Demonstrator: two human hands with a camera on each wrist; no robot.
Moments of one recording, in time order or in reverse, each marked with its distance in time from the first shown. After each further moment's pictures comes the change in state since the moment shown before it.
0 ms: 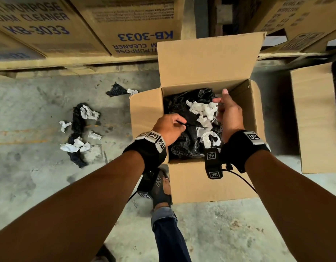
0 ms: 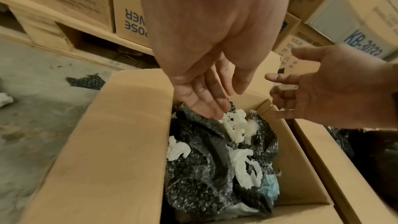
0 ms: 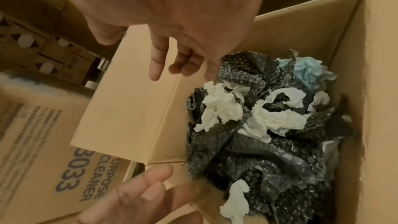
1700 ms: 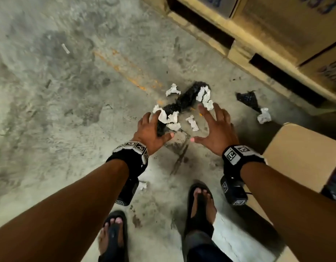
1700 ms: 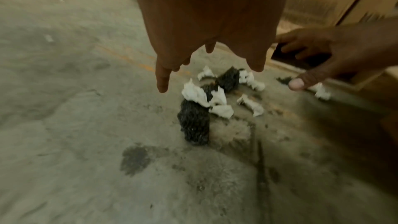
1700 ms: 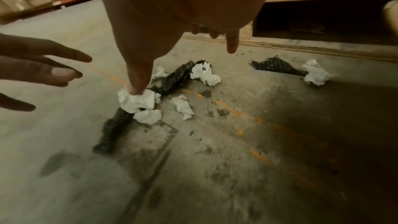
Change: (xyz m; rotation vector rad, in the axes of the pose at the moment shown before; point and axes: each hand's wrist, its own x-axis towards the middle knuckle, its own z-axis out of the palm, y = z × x) left_hand -0.096 -0.420 -0.208 -0.008 0.627 -0.345; right_hand -0.085 0.188 0.407 -1.573 -0.791 -0.940
